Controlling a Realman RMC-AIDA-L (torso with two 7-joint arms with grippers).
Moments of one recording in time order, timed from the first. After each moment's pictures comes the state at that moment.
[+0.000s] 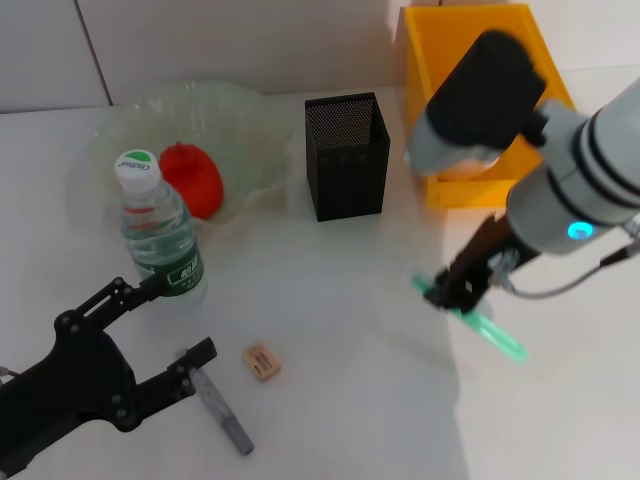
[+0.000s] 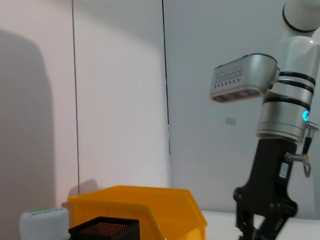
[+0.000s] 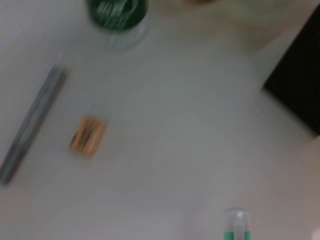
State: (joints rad) left arm -0.22 -2.07 1.03 0.36 1.36 1.68 -0.62; right arm 0.55 2.08 -1.60 -1.58 -2.62 -1.63 2.71
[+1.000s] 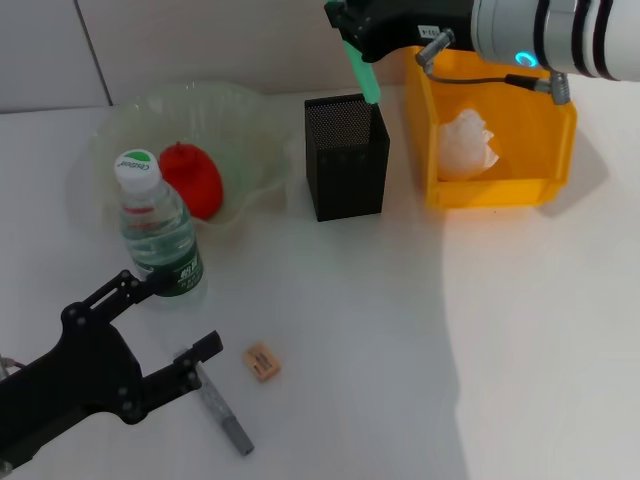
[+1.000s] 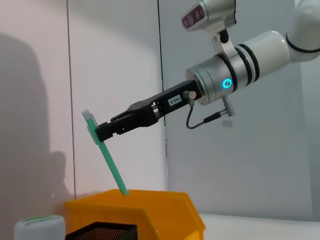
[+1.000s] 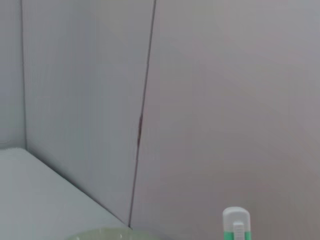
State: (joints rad) left arm -0.24 -2.07 1.04 0.35 1.36 1.68 -0.62; right arm 0.46 2.08 -1.52 -1.52 -2.30 -0.76 2.42
